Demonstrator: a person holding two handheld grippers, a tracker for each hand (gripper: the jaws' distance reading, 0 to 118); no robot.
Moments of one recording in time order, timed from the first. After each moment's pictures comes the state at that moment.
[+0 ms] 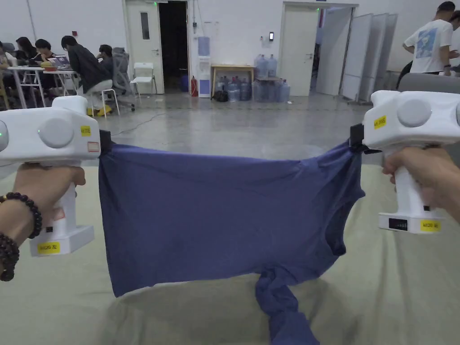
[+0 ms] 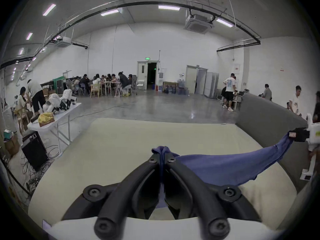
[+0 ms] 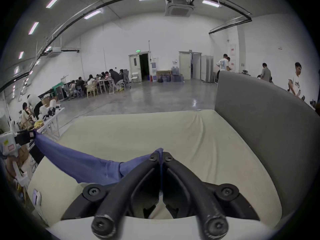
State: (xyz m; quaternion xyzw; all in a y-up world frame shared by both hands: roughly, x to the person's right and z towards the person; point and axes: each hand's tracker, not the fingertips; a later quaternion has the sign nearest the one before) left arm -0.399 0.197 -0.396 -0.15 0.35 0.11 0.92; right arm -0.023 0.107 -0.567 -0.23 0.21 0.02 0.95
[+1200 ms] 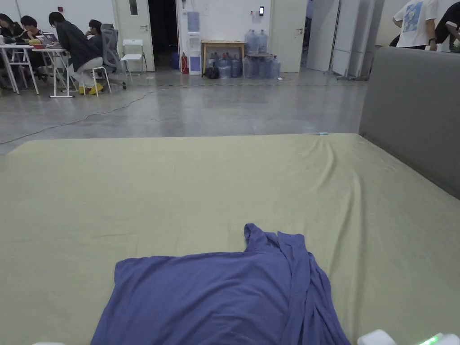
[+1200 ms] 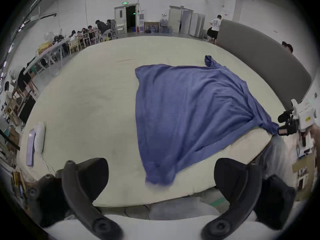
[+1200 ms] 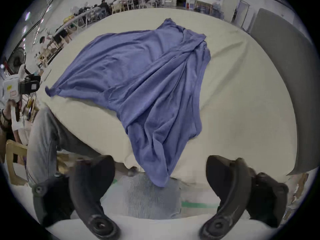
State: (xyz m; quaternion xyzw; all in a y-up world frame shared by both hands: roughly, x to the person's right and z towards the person) left arm -0.306 -0.068 -0.081 -0.41 0.23 0.17 0.86; right arm 0.104 -0.198 -0.232 -0.52 0.30 0.19 0.78
